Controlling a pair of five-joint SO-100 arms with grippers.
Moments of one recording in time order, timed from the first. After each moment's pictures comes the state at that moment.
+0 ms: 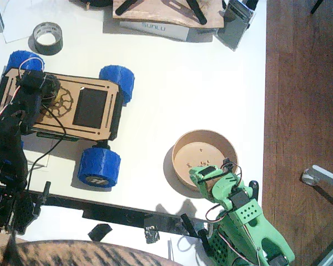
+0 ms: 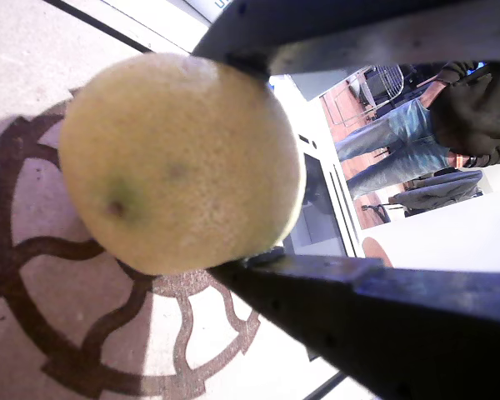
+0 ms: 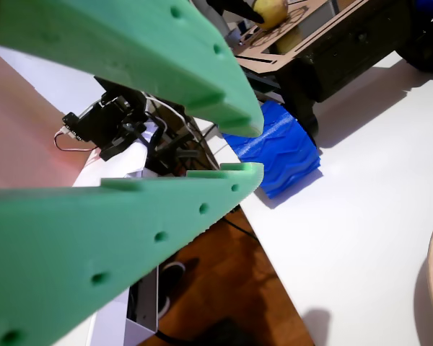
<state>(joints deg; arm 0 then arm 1) 2.1 72.2 90.6 54.1 -22.0 -27.2 182.5 168.6 58.7 7.2</state>
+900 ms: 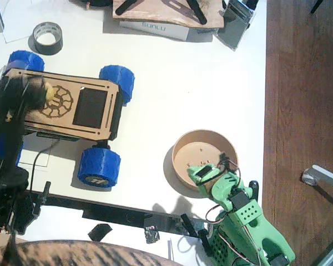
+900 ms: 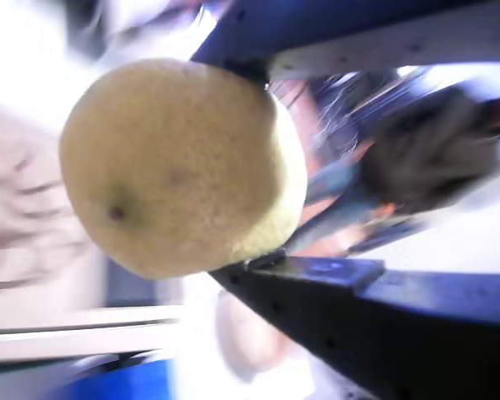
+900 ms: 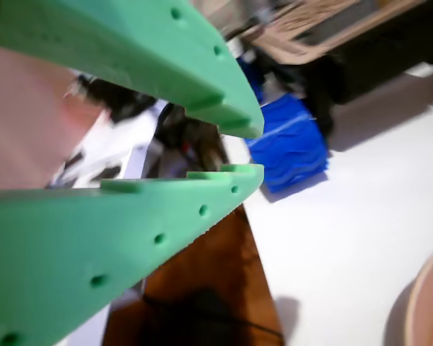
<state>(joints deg) 9.8 123.0 90.5 86.4 -35.5 -29.5 183.5 168.6 56.4 -4.6</state>
